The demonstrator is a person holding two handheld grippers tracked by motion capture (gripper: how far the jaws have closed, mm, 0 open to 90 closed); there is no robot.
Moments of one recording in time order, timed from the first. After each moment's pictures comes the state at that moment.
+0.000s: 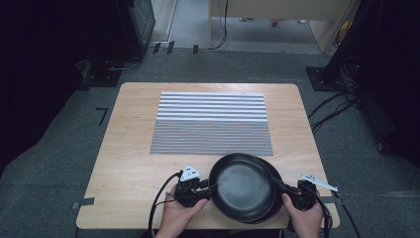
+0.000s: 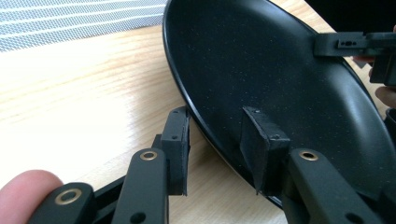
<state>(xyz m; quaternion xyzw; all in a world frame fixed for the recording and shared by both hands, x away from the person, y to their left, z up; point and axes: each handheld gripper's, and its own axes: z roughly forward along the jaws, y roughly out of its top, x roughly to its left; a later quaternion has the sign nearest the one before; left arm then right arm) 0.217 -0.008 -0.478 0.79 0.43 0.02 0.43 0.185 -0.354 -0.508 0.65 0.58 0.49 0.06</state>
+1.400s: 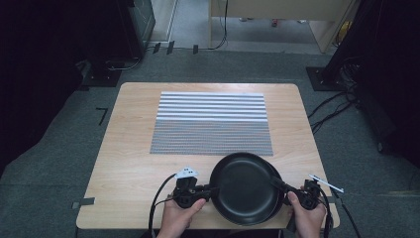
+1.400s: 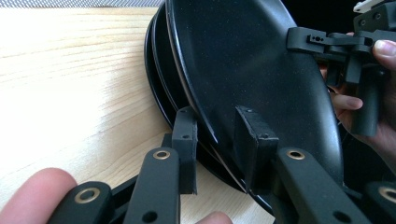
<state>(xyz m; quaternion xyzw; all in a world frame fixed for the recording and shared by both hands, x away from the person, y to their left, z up) 0.220 -0.002 -0.483 0.76 0.44 -0.09 0.46 0.185 -0.368 -0.508 0.67 0.50 0.55 -0.04</state>
